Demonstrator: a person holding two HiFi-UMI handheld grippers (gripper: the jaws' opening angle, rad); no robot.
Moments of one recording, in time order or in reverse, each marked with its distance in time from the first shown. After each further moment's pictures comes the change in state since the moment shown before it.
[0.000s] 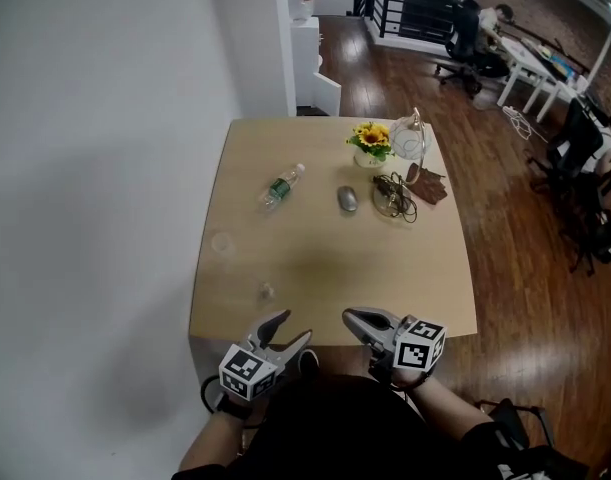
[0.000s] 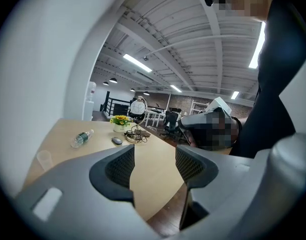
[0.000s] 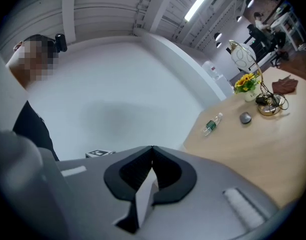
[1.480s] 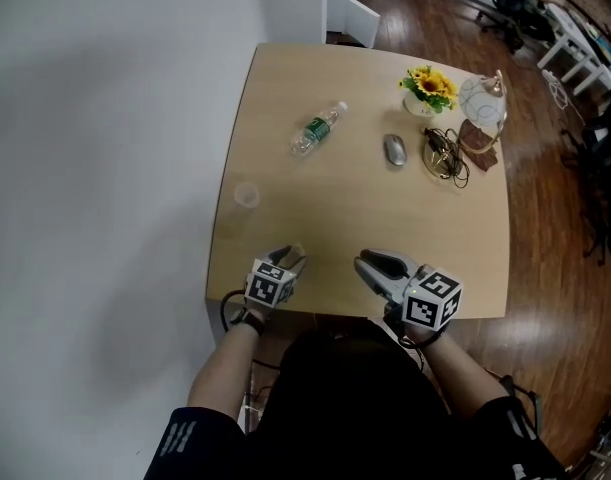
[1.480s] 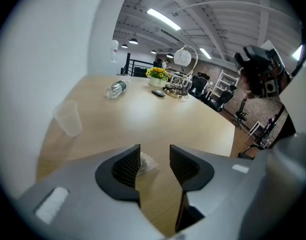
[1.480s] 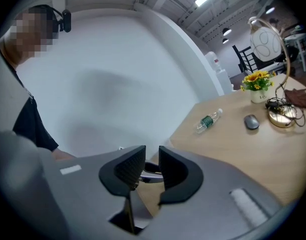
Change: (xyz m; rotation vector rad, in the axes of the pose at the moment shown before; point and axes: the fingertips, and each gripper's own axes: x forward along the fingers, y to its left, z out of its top) left arm 0.050 0.214 -0.166 -0.136 0.468 0.204; right arm 0.122 -0.070 0.000 -0.098 0.183 -0.119
